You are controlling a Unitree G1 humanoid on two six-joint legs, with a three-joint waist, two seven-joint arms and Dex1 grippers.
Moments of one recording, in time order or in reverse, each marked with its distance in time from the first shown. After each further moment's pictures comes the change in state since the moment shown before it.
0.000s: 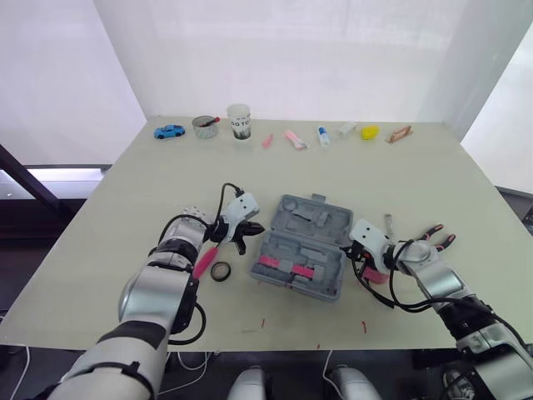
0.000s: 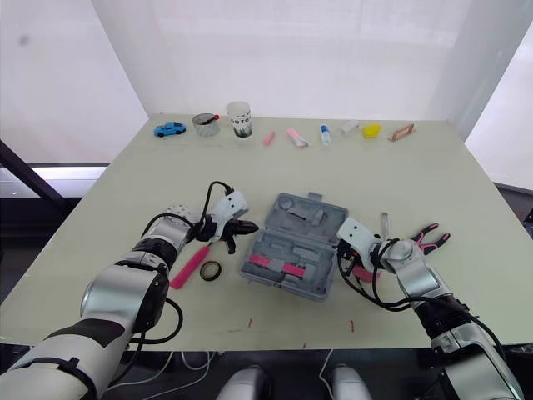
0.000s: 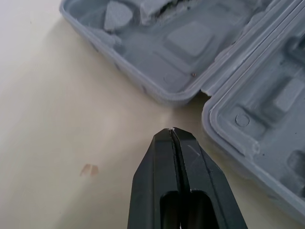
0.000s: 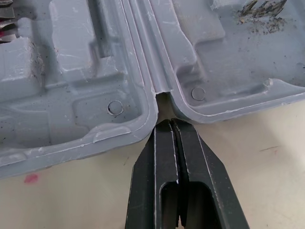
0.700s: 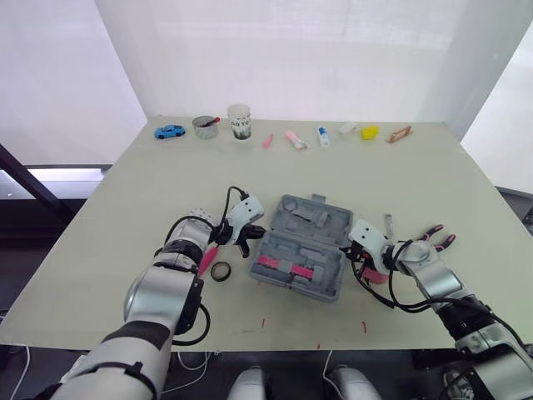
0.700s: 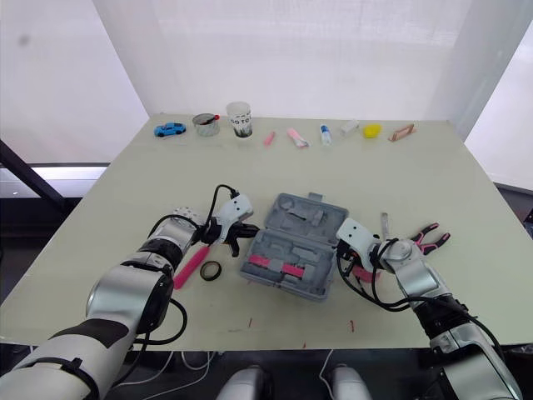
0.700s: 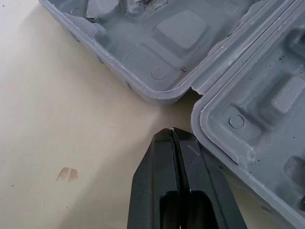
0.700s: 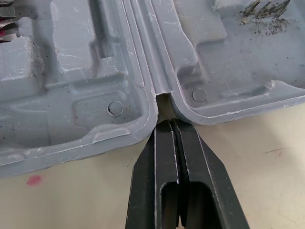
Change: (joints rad) left arm 0.000 -0.027 0.000 0.001 0.016 0.026 -0.010; right arm 0.000 0.004 -0.004 0.002 -0.004 0.000 0.013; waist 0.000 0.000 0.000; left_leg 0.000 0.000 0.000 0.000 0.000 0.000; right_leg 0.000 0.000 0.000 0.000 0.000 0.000
